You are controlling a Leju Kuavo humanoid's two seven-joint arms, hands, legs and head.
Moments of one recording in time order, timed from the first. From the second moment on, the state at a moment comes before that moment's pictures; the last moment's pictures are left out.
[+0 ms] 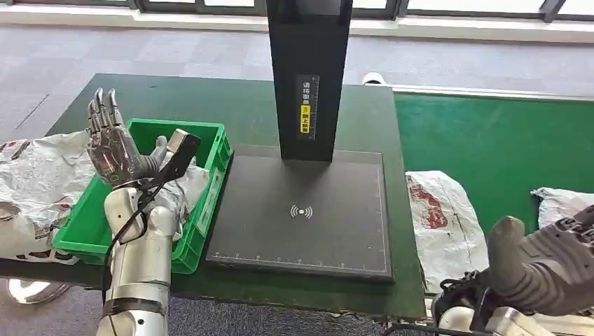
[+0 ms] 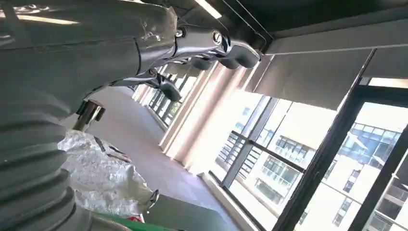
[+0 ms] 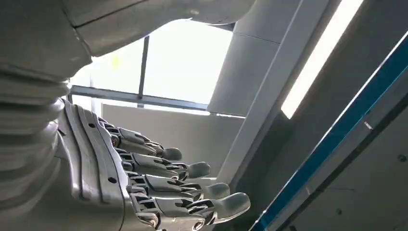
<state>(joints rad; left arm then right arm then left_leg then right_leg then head) -0.50 -0.30 0.38 -1.19 -1.47 0.70 -0.19 0.02 0.32 0.11 -2.02 0.62 -0.70 -0.70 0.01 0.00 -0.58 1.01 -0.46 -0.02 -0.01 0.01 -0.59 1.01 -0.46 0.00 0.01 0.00</state>
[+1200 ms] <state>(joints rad) -0.47 -0.35 0.43 -1.23 -0.50 0.62 -0.70 0.01 0.32 -0.03 -1.89 0.79 -0.70 -0.63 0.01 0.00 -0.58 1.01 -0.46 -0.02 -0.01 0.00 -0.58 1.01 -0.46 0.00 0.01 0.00</state>
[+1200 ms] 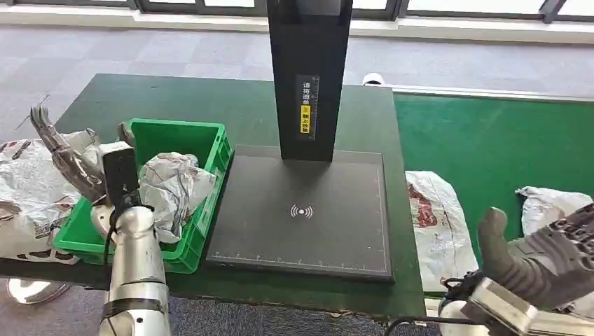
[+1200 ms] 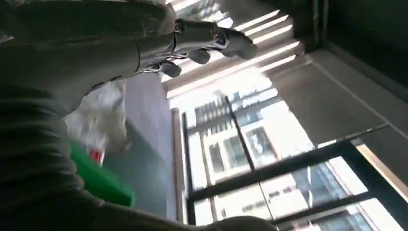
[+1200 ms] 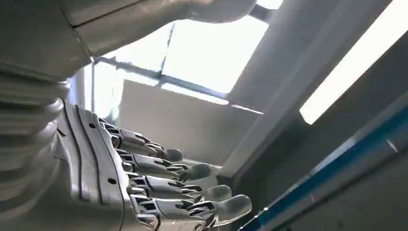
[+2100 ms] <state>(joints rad) -0.26 -0.31 0.02 -1.46 -0.16 0.28 -0.70 -0.36 0.19 -0.48 -0.70 1.44 -0.69 -0.02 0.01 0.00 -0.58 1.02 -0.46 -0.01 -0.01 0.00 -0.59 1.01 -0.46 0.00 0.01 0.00</state>
